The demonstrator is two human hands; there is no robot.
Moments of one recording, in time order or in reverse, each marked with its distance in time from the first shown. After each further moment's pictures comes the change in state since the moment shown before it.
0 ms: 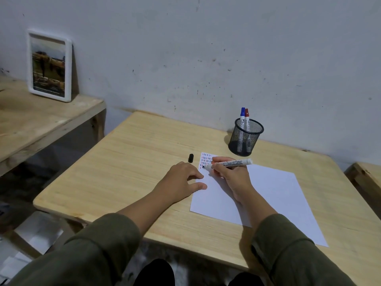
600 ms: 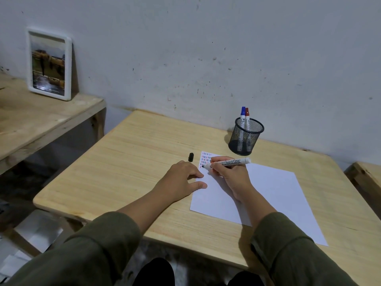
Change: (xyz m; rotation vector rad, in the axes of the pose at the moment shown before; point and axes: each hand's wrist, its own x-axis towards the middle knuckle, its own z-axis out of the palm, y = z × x) left_hand 0.001 -0.001 0.001 0.006 -0.002 -0.002; right_hand 0.000 -0.001 0.000 -0.011 -0.028 0.010
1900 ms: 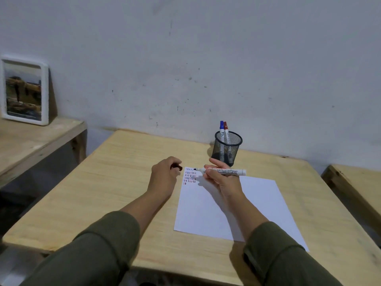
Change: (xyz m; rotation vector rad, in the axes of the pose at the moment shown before) left_hand 0.048 0.016 -0.007 -0.334 0.295 -0.215; right_hand 0.001 -0.018 -0.014 0.361 0.039 -0.022
